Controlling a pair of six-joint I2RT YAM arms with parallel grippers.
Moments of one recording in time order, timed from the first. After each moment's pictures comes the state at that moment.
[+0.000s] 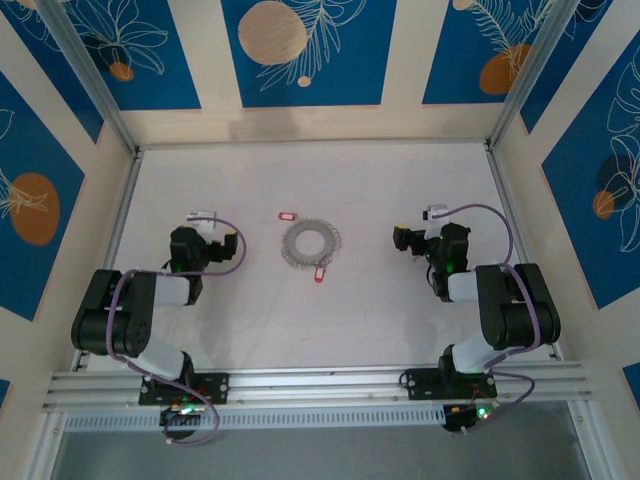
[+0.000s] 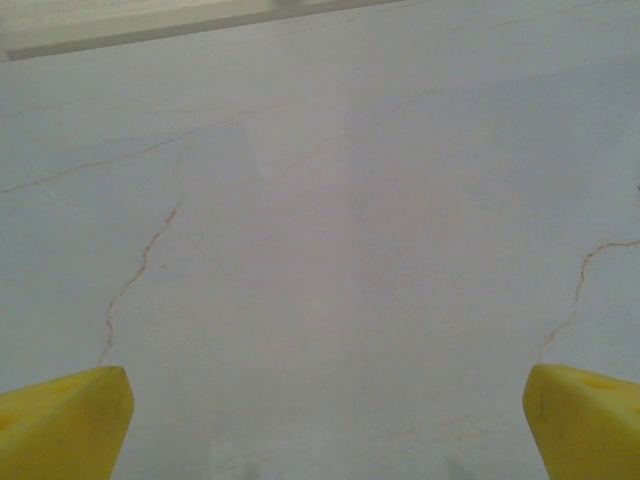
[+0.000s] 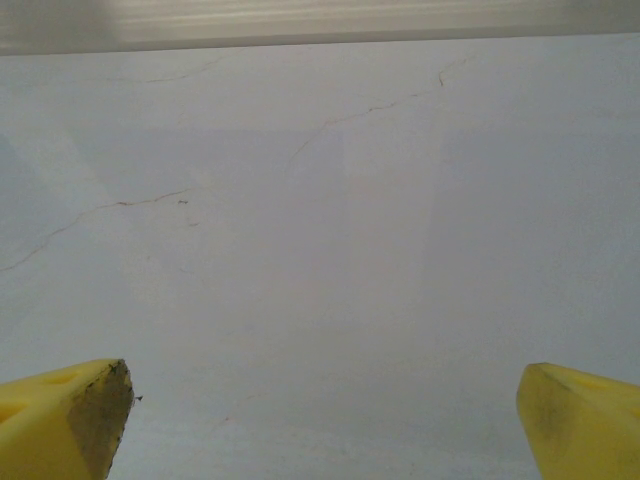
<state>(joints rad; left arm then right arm) -0.07 1.54 0.40 0.72 0.00 0.08 0.02 1.53 0.37 0.78 -0.16 0.03</state>
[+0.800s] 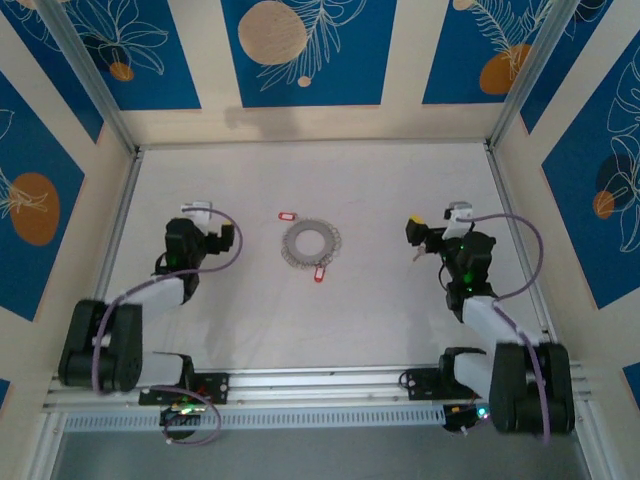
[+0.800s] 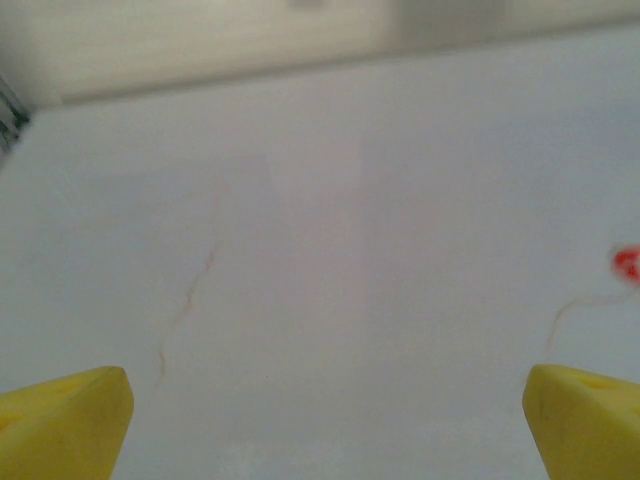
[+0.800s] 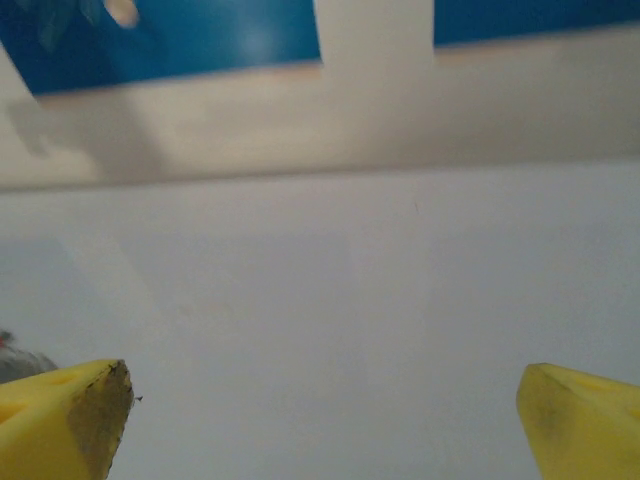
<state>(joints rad) -0.11 1.30 0.48 0.44 -0.06 0.05 -0.03 1.03 0.33 0.56 -0.23 0.10</state>
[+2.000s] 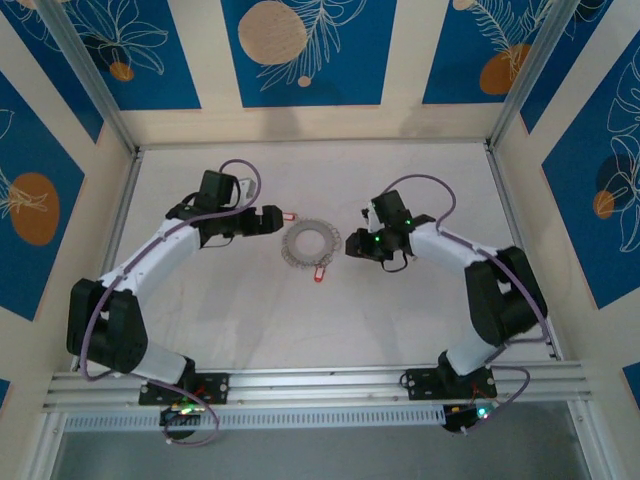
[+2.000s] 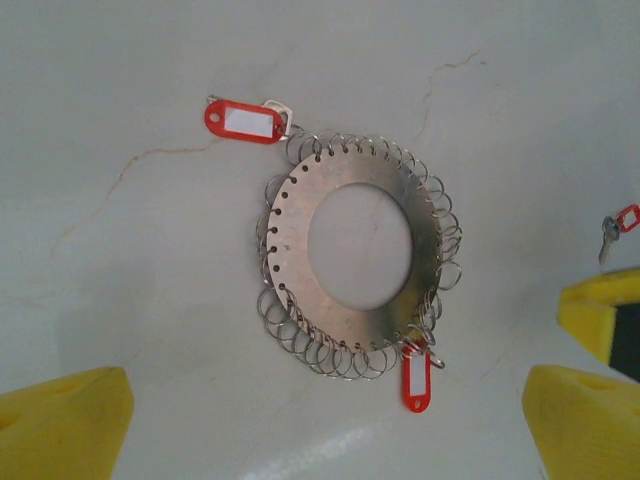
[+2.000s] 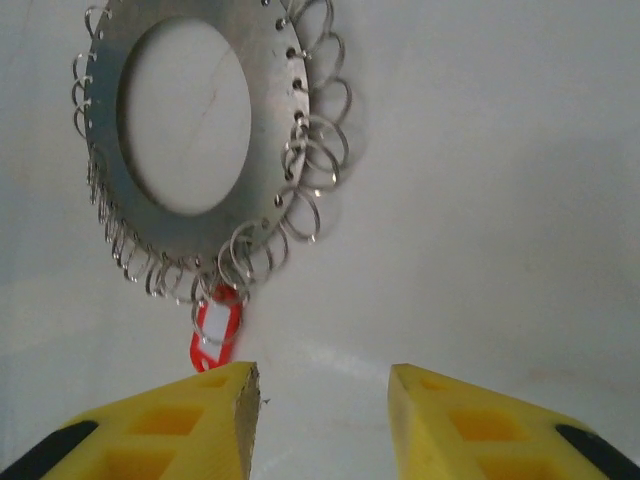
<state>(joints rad) -0.33 1.46 1.11 -0.54 0.31 -0.39 0.41 1.64 1.01 -0.44 -0.36 0.48</state>
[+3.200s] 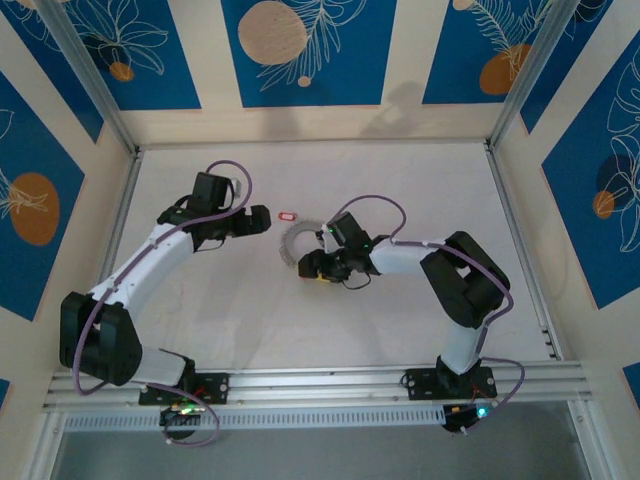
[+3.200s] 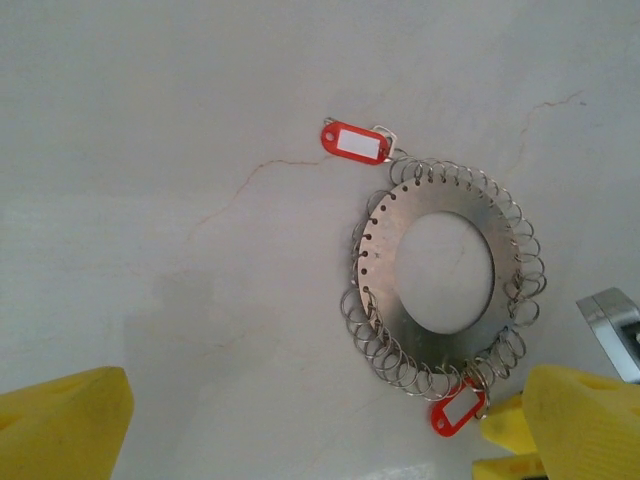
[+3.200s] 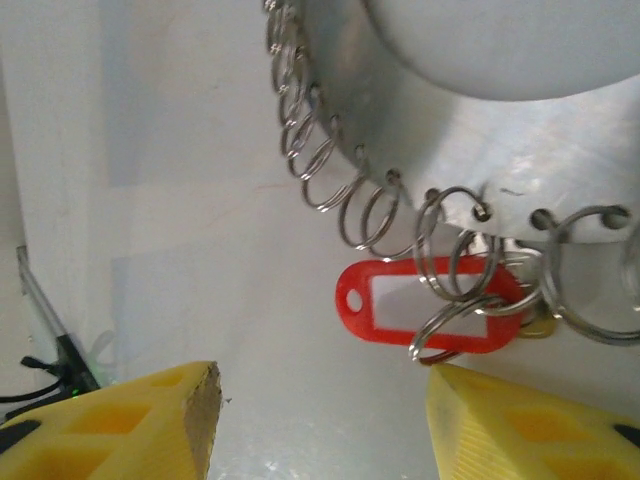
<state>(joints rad) -0.32 1.40 1.10 -0.60 0.11 -0.41 0.68 1.80 0.94 -0.07 -0.53 0.71</state>
